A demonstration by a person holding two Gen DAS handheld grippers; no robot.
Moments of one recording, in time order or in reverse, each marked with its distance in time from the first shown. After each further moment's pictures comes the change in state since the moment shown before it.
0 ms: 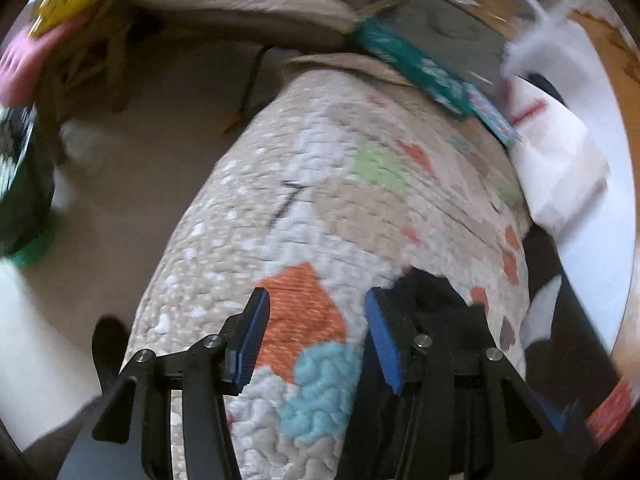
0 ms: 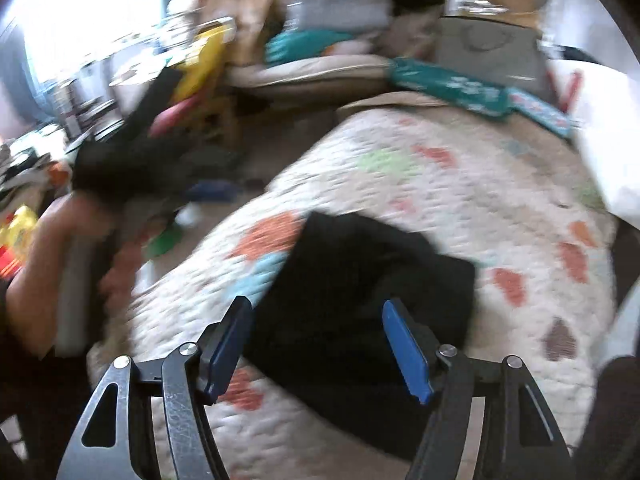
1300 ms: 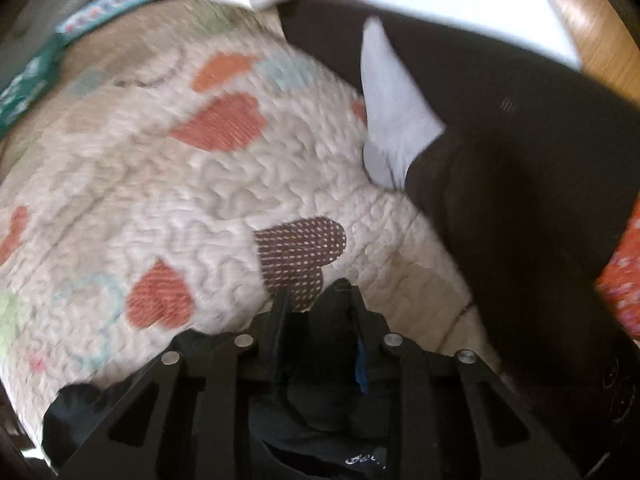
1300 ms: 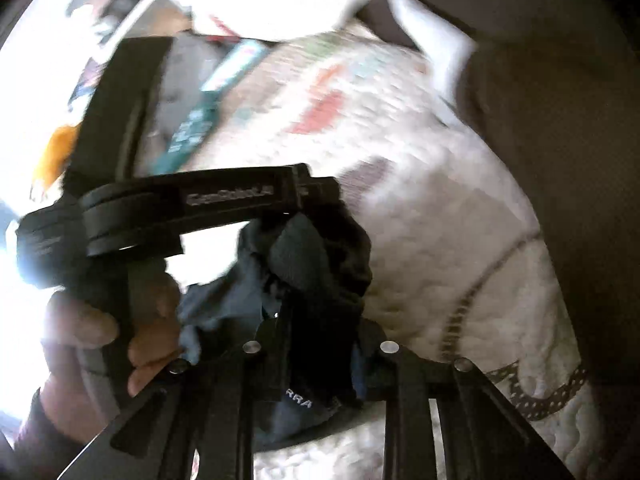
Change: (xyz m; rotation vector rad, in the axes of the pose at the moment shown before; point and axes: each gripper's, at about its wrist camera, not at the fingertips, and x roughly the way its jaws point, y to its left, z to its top) left arm 0.138 -0.379 -0.100 0.904 0.382 -0.203; right arm -0.048 -0.216 -0.138 0.976 -0.194 -0.041
